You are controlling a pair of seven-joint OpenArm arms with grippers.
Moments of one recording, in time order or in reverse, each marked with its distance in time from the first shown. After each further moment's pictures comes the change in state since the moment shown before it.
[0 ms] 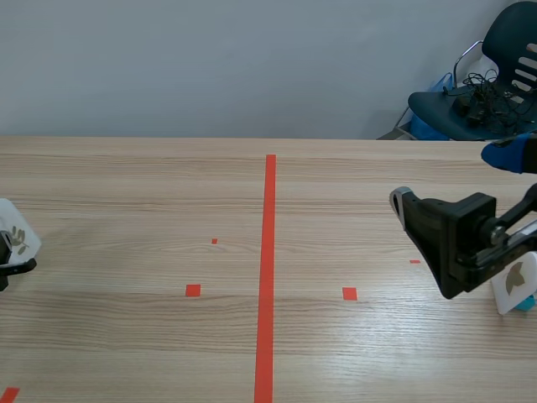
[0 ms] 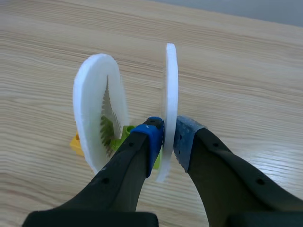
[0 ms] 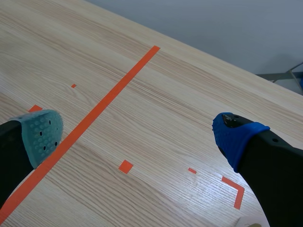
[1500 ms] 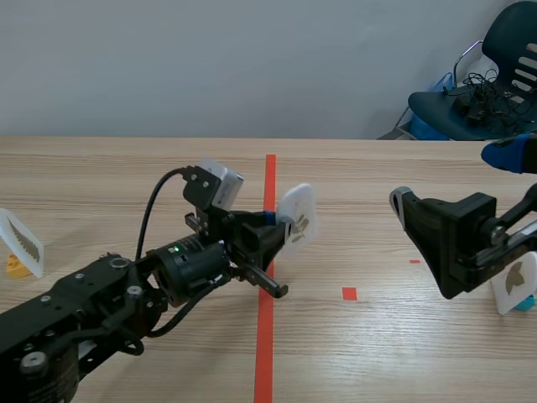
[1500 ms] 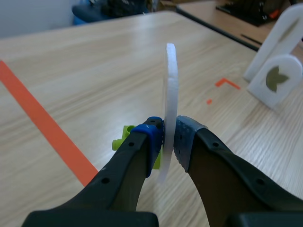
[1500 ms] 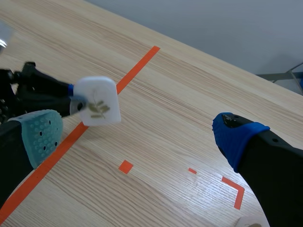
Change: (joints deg) left arm -13.4 11.6 39.4 6.1 12.0 -12.2 -0.4; right arm 0.0 0.0 0.0 0.0 0.0 0.0 0.0
